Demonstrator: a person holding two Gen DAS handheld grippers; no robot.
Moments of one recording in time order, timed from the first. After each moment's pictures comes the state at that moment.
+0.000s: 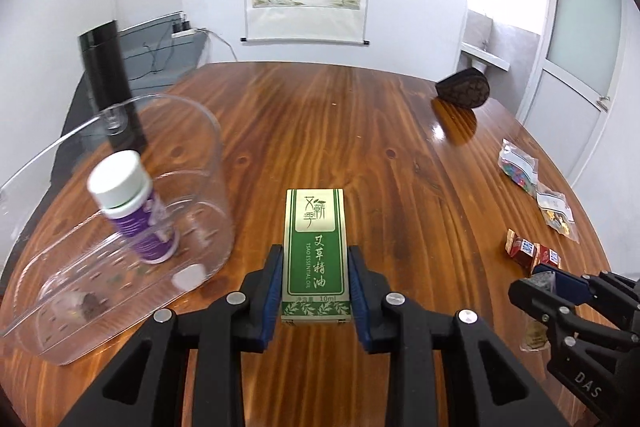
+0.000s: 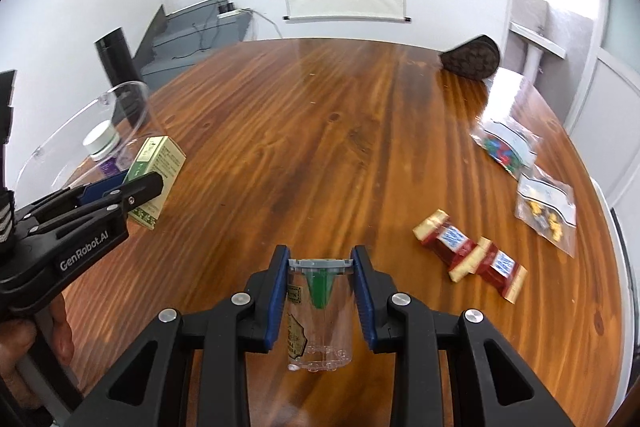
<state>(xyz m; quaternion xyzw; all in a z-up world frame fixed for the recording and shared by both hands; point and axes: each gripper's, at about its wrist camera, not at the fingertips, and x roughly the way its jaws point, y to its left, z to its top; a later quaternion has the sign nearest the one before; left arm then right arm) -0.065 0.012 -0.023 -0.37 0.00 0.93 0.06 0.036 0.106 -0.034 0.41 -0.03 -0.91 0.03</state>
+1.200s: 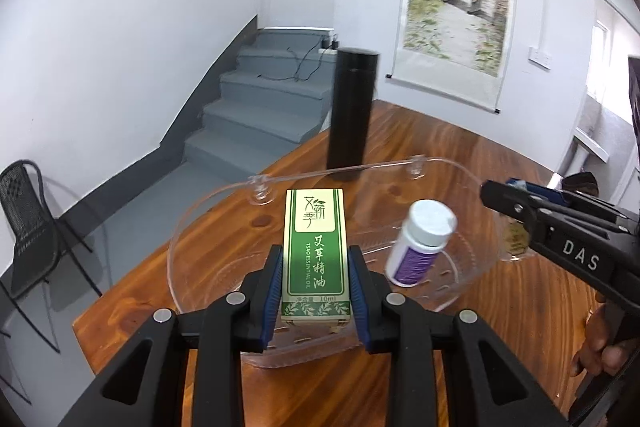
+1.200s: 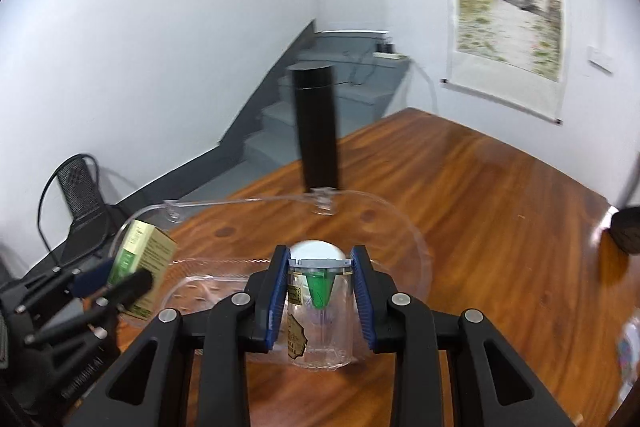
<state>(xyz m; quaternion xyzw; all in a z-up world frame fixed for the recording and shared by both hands) -0.026 -0.184 0.019 -0.32 -0.08 0.93 -0.15 -0.059 -0.125 0.041 0.32 0.06 -0.91 0.27</state>
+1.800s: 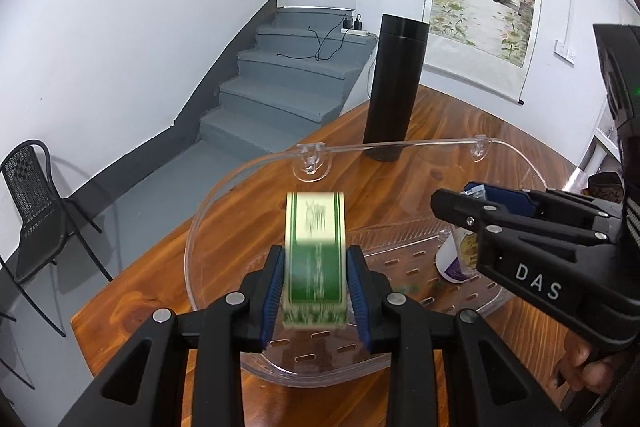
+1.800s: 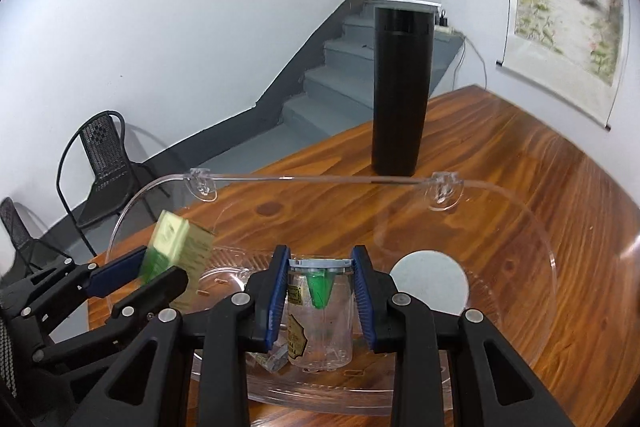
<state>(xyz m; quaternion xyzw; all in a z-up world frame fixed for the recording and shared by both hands) -0.037 -0.214 -0.011 -0.35 -0.09 0.92 -0.17 -0.091 -0.195 -0.006 0.37 0.09 -0.87 0.33</state>
